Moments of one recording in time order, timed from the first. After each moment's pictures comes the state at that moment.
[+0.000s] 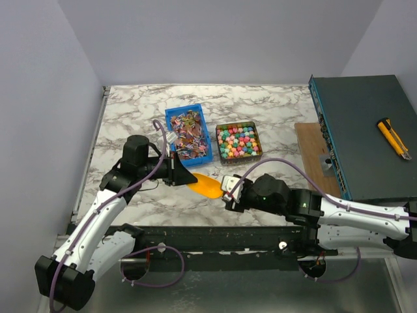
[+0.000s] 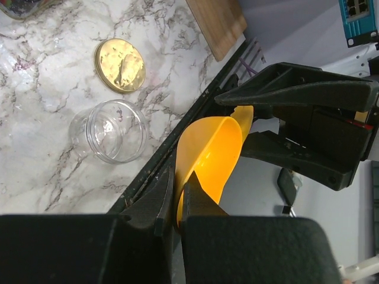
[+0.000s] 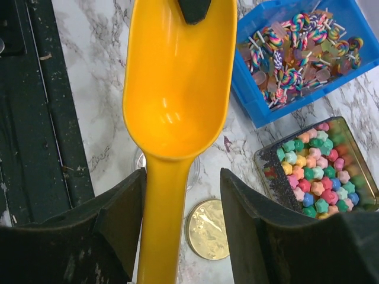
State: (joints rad) left arm -0.37 0.85 0.76 -0.43 0.85 -0.50; right arm 1.27 0.96 0.76 -0.25 0.16 -0.34
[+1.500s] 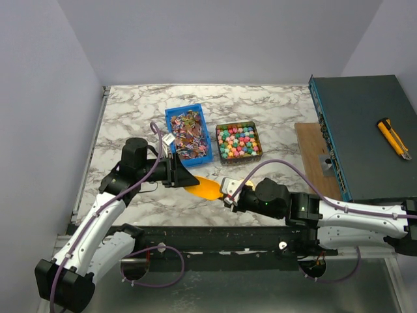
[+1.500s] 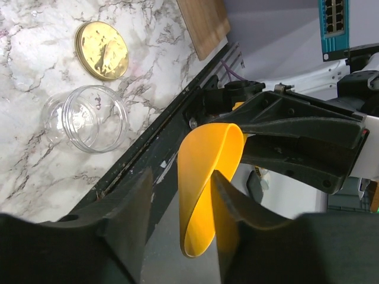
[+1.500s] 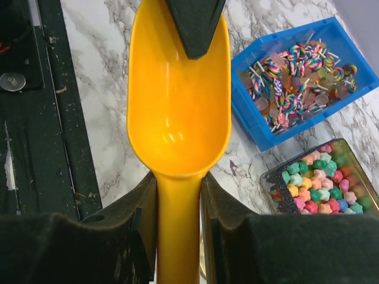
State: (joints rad) left arm -0.36 0.84 0.73 -0.41 0.89 -0.65; right arm 1.32 0.95 0.71 -0.10 0.19 -0.31
